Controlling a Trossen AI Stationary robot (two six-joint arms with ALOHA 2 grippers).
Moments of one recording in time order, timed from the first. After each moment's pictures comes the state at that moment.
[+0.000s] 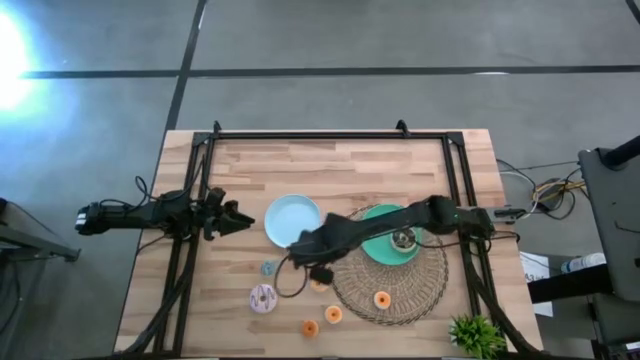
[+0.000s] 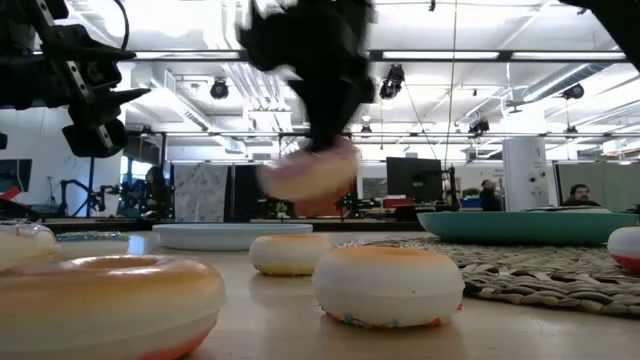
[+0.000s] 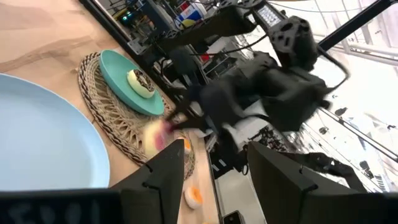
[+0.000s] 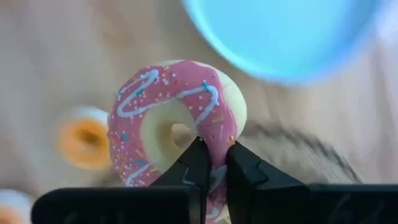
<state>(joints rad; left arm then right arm) 0.00 0.07 0.01 0.03 0.14 -0.91 0.23 2.30 2.12 -1.29 0.21 0.56</state>
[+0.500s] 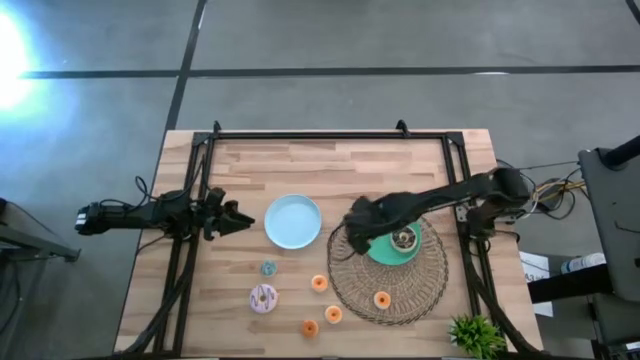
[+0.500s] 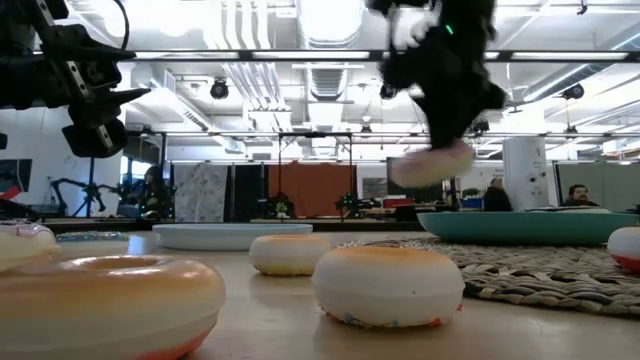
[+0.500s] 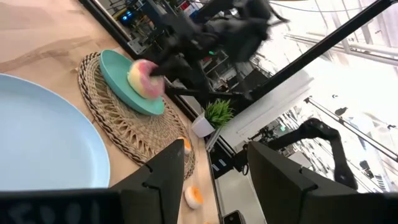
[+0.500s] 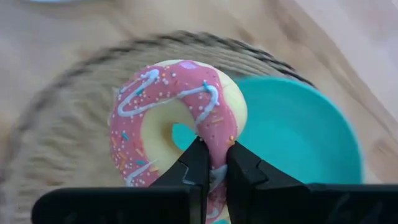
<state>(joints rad) 0.00 0.07 0.01 0.03 0.14 -0.91 0.13 1.72 1.29 -1.03 0.24 0.95</state>
